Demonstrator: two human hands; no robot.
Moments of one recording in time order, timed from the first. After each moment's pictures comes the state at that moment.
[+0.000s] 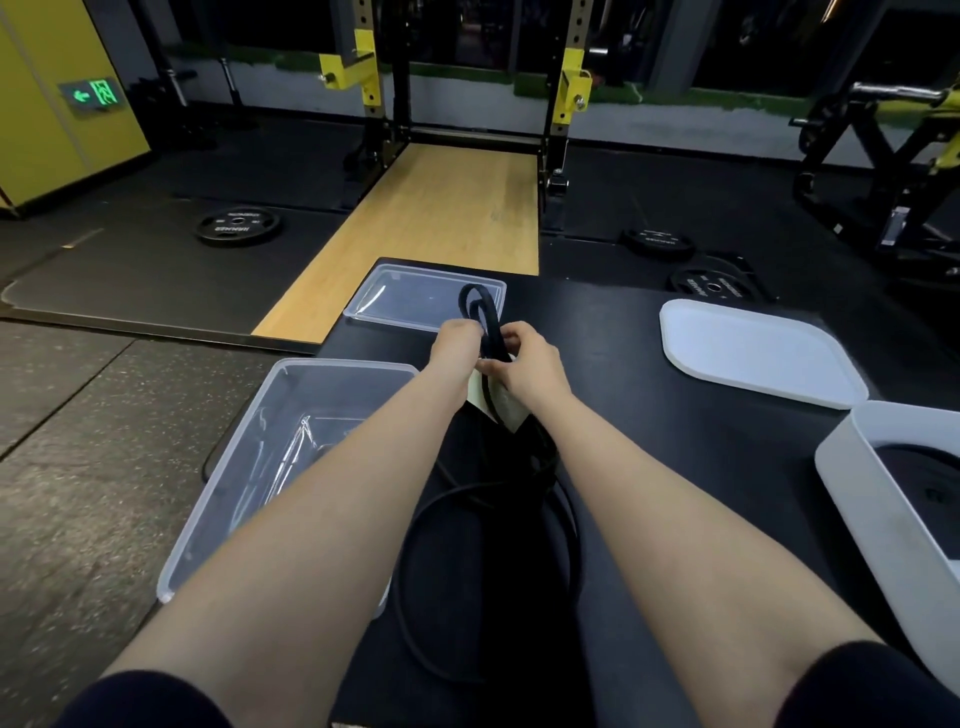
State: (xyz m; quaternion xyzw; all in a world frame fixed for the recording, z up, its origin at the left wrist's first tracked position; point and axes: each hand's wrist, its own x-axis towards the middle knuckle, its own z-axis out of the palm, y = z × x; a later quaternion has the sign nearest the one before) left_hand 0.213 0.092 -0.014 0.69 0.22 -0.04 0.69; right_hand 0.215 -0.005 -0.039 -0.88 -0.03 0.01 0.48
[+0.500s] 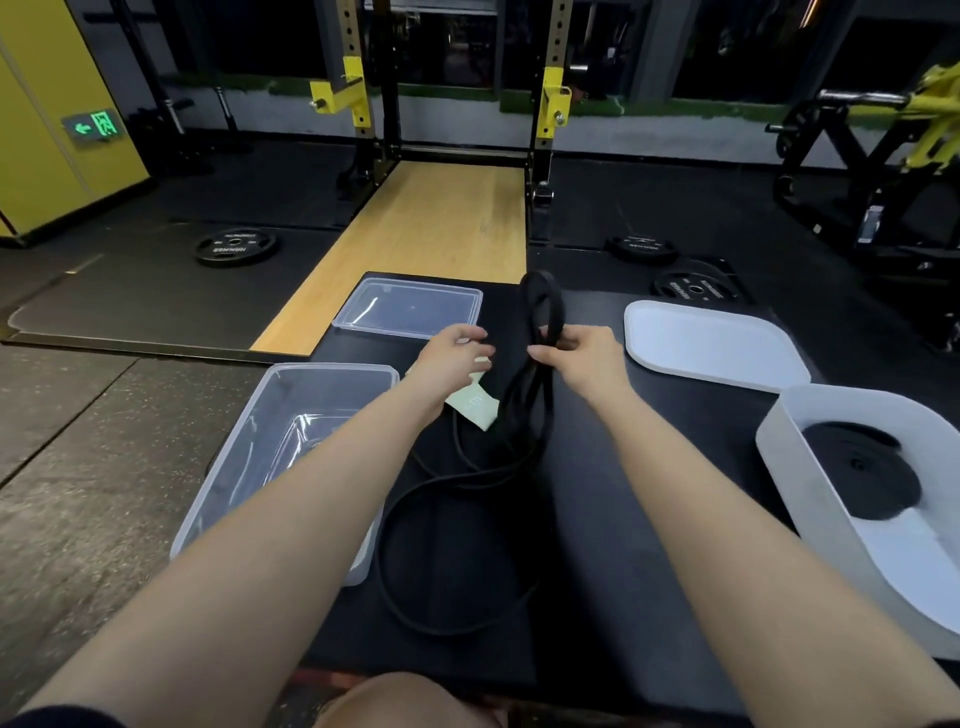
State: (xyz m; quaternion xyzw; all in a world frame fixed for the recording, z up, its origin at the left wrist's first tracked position) left_hand 0.155 0.076 0.011 0.76 0.07 -0.06 0.64; right_hand 0.172 -0.088 0.004 -0.86 0.00 -0.06 0.51
